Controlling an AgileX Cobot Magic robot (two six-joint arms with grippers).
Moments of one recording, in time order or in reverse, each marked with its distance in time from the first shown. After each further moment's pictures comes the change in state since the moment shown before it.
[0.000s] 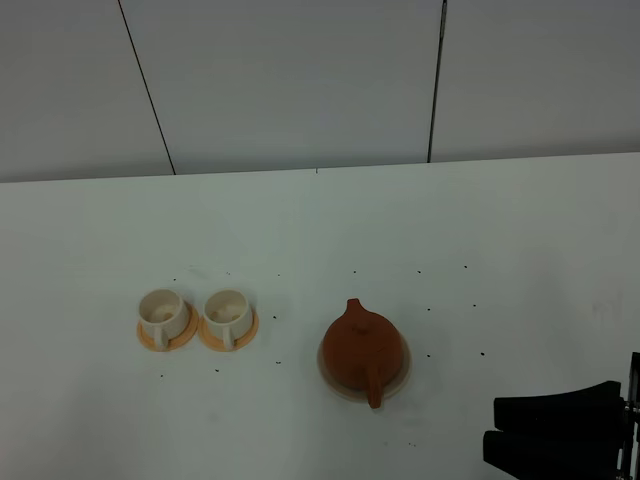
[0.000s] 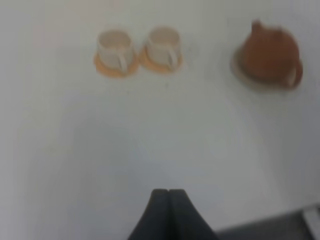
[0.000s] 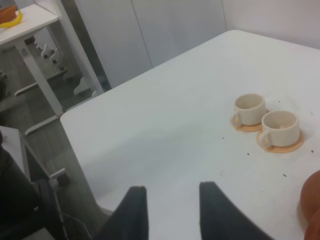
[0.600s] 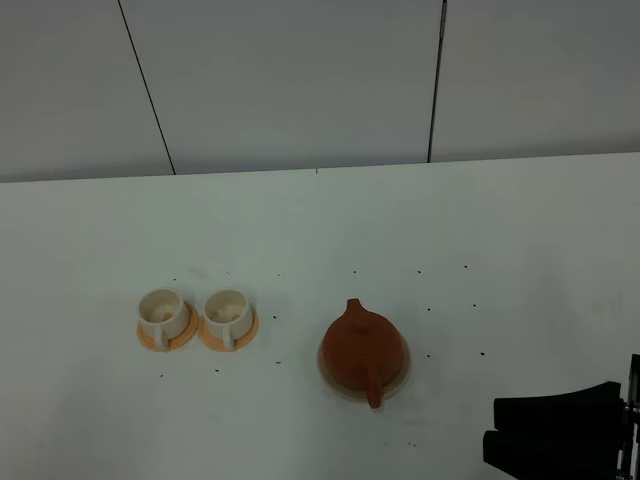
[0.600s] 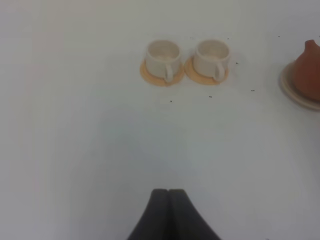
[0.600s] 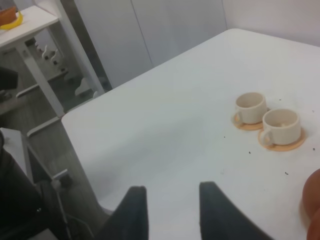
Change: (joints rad) left arm 0.000 -0.003 0.038 0.111 -0.056 -0.019; right arm 0.000 0.000 0.000 0.000 0.000 0.020
